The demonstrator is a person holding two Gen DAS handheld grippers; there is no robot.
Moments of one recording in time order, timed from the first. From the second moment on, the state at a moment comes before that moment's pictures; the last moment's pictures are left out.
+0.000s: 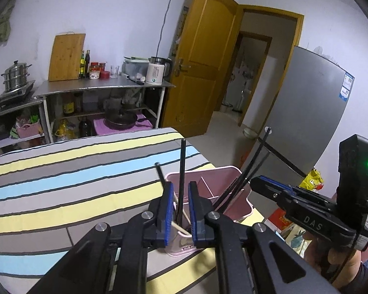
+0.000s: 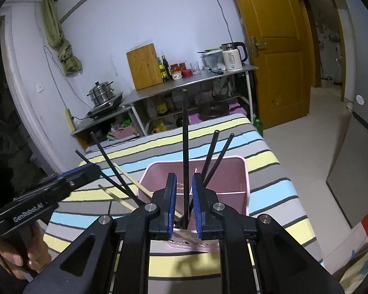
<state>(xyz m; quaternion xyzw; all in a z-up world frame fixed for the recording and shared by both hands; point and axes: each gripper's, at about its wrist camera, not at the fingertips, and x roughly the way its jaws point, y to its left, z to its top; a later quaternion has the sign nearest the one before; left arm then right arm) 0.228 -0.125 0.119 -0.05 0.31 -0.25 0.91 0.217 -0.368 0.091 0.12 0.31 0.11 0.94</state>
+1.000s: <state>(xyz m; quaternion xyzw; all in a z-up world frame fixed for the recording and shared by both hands) 0.113 -0.023 0.063 -0.09 0.35 -0.18 0.91 0.126 -0.321 0.080 0.09 0.32 0.18 0.93</state>
